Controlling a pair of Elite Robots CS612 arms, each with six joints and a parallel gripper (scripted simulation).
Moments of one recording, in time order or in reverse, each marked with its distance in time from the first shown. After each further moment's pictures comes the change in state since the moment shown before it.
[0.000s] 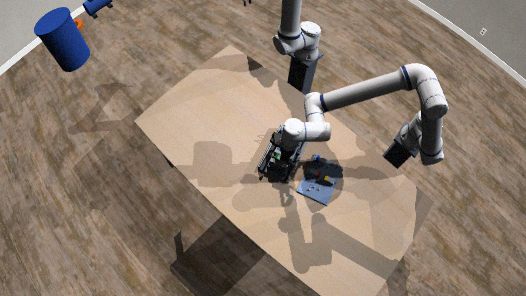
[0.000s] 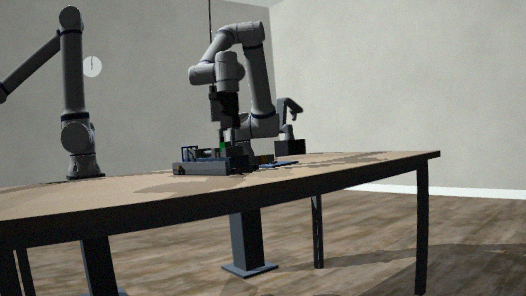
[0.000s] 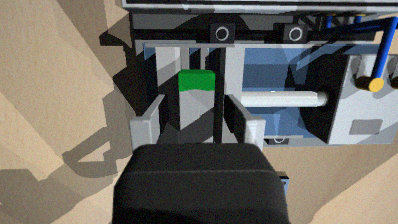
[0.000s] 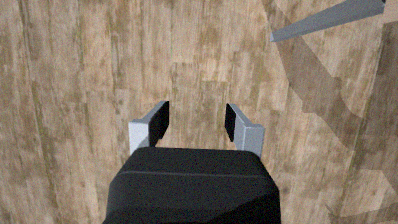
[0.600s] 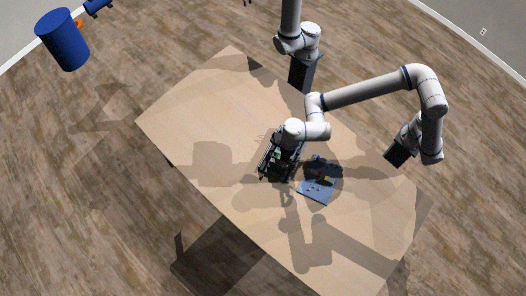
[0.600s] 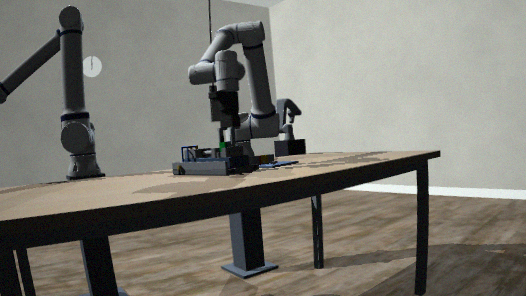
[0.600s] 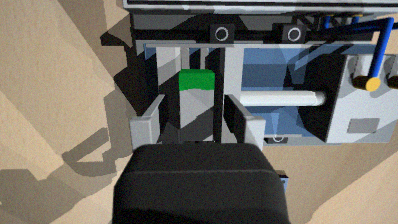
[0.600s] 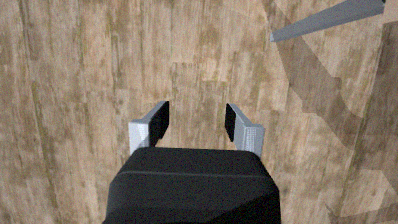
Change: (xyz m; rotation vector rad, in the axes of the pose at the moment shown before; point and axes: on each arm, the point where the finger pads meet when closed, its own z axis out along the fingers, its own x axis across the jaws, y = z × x) left arm 0.000 0.000 -0.003 0.000 0.000 0.000; right arm 0.000 0.000 0.000 0.000 0.000 0.000
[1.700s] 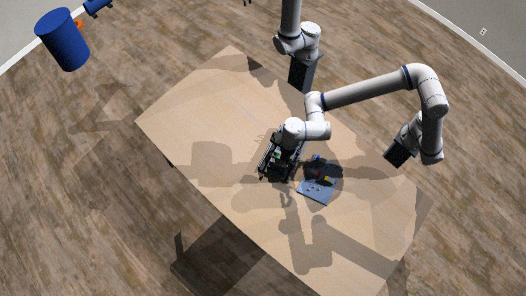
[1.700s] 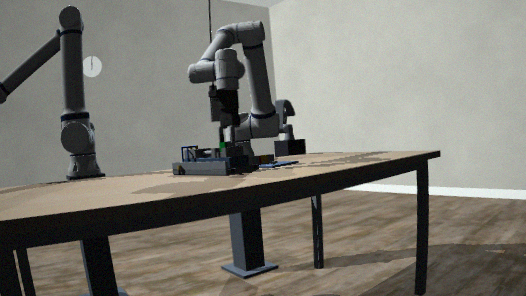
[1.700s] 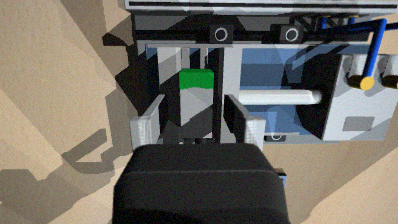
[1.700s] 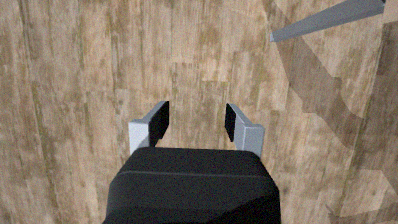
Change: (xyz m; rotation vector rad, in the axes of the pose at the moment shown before) left arm 0.000 0.000 -0.006 0.000 0.000 0.000; right arm 0.000 0.000 0.000 0.000 0.000 0.000
